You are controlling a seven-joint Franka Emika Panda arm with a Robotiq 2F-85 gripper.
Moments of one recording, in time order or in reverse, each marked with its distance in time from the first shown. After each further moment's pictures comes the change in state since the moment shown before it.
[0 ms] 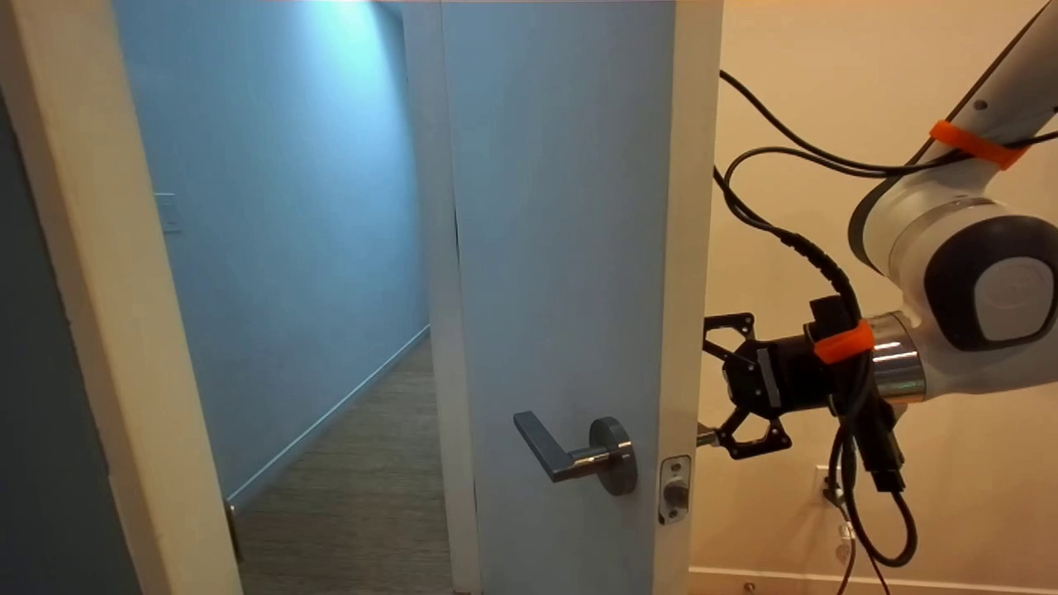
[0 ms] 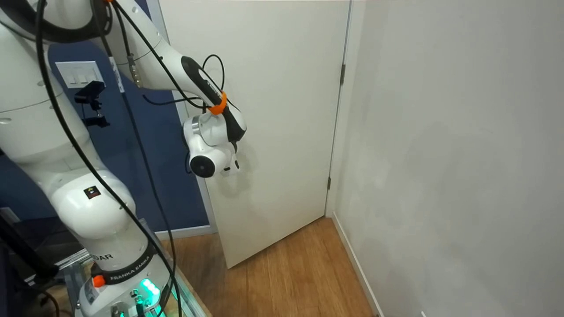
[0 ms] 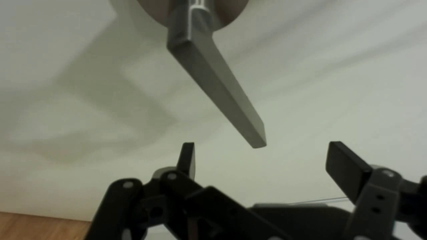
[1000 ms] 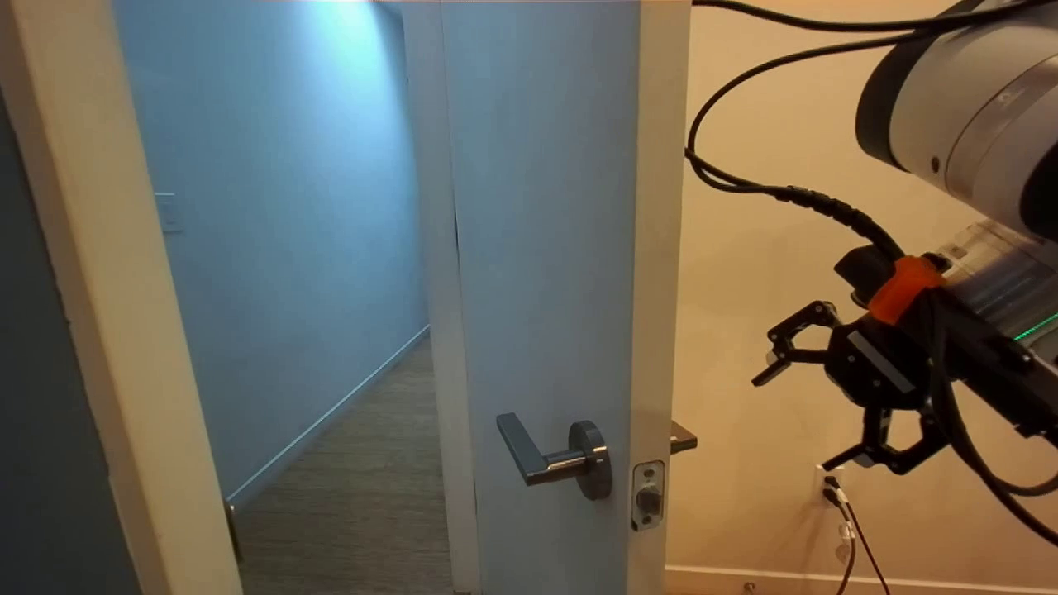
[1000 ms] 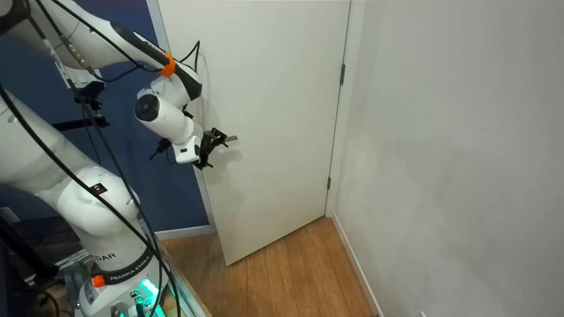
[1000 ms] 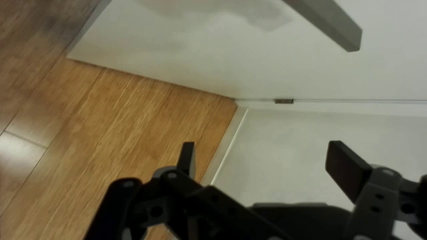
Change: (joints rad) arm 0.108 -0.288 0.280 0.011 0.000 0.969 0.524
